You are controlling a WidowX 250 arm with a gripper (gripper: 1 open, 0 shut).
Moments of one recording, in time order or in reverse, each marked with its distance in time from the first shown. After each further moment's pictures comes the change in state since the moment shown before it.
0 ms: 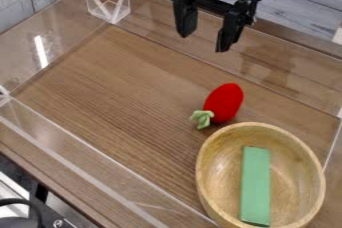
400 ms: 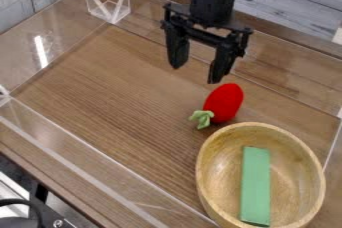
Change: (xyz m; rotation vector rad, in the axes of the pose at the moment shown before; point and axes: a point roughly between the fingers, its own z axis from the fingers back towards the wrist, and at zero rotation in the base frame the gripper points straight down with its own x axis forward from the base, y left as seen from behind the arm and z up) arm -0.021 -0.007 -0.029 -0.024 0.116 0.029
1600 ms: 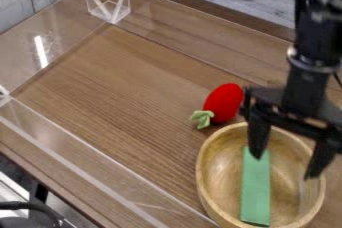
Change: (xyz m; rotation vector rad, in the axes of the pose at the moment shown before) arm -0.045 -0.131 -0.037 -0.060 -0.020 0.011
